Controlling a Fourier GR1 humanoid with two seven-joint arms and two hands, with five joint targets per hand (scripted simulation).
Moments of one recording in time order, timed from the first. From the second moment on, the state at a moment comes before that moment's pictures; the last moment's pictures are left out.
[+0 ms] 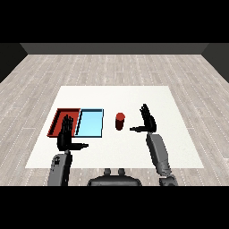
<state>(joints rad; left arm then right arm) 0.04 0.05 0.07 -1.65 0.12 -0.11 -0.44 -0.38 -0.04 -0.11 -1.14 -0.13 0.12 -0.31</state>
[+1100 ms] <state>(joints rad) 0.00 0.04 0.06 -1.61 0.11 -0.09 -0.45 -0.51 0.00 0.04 -0.77 -0.32 0.03 -0.51</state>
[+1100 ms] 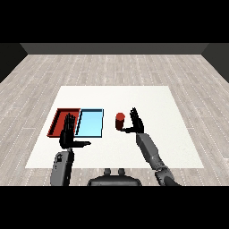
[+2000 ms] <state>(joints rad) 0.00 0.04 0.07 -1.62 0.13 -0.10 -0.45 -0.68 0.00 0.18 -0.53 -0.52 -0.03 -0.59</state>
